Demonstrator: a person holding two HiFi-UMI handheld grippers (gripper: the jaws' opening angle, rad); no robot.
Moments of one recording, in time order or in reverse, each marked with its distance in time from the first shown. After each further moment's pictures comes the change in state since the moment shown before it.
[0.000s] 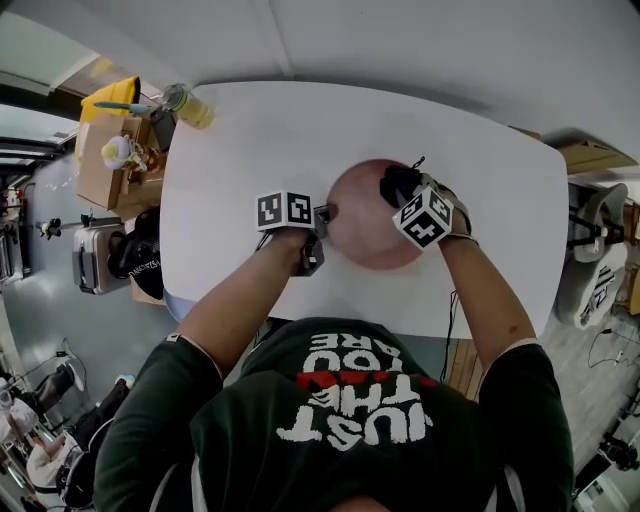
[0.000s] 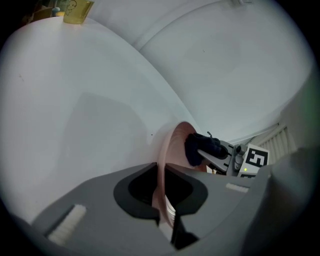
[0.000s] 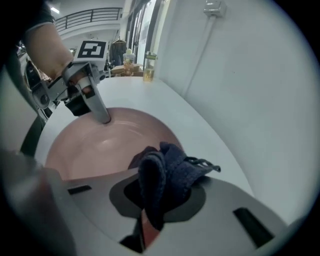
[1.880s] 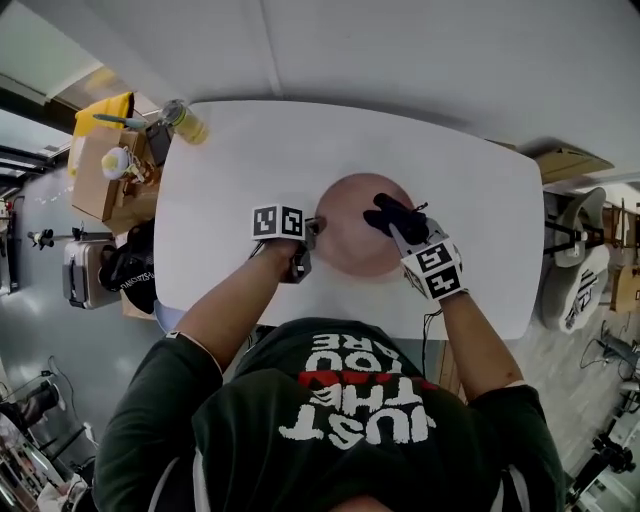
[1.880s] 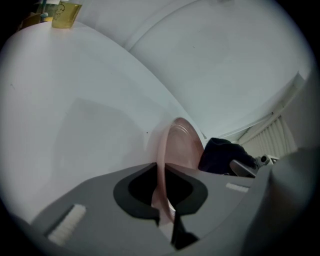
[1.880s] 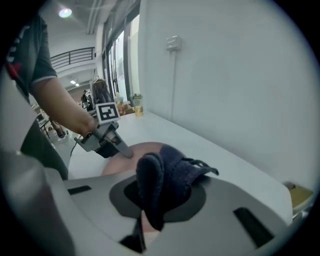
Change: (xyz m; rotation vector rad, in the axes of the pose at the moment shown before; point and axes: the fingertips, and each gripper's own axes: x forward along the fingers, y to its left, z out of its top) left arm 0.001 0.001 -0.003 0.100 0.009 -0.027; right arm -0.104 0.034 0.009 0.372 -0.267 -0.018
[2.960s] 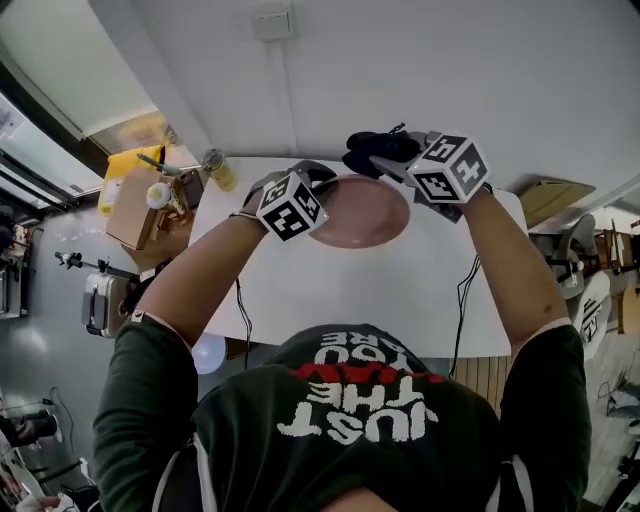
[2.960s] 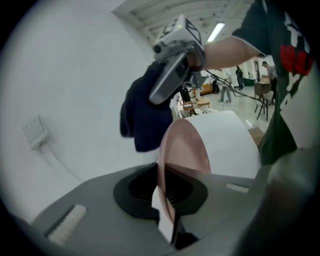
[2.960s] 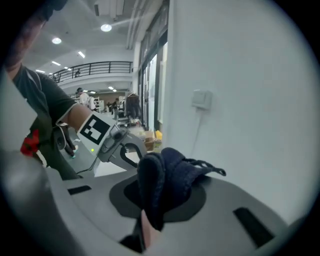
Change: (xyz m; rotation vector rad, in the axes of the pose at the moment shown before) left arm -0.157 -0.209 0.126 1.583 -0.163 0.279; right arm -0.104 -0.007 0.268 -0.287 -0.216 0.245
